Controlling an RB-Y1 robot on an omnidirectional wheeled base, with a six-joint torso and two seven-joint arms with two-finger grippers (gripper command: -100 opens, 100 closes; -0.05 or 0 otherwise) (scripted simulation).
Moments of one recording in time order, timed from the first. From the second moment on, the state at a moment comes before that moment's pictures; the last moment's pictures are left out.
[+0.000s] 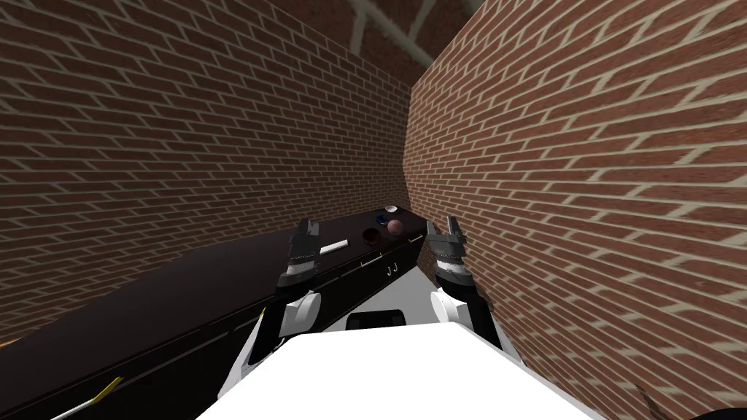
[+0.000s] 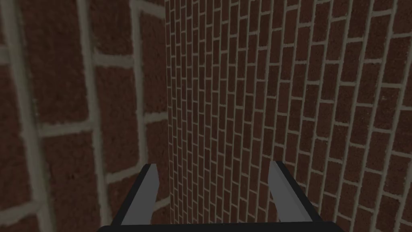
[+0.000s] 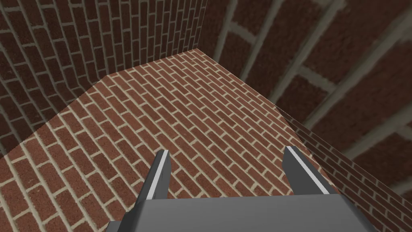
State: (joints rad) left arm 0.45 0.02 -0.05 -2.33 0.02 -0.41 -0.15; right arm 0.52 -0.02 0.04 -2.32 -0.04 -0.55 -0.10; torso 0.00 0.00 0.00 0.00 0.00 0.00
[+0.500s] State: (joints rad) left arm 0.45 0.15 0.00 -2.31 0.07 -0.33 -0.12; right arm 0.52 -0.02 0.04 -2.32 -0.04 -0.55 -0.10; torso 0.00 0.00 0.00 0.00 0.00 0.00
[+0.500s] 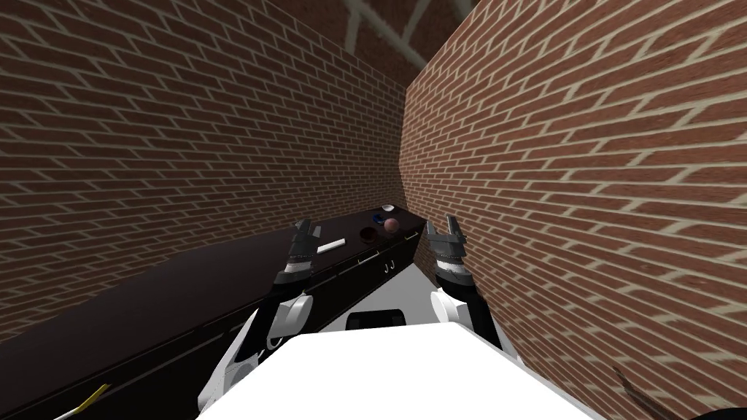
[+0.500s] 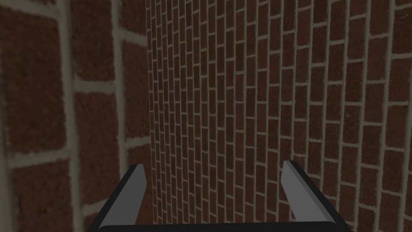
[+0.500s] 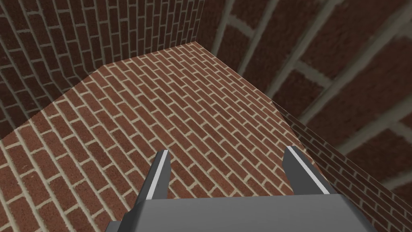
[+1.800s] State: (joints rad) left arm 0.43 0.48 0.14 -2.21 0.25 -0.06 -0.02; right arm 0.52 -0.02 0.04 -2.32 -0.04 -0.55 -0.10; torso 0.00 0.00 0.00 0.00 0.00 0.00
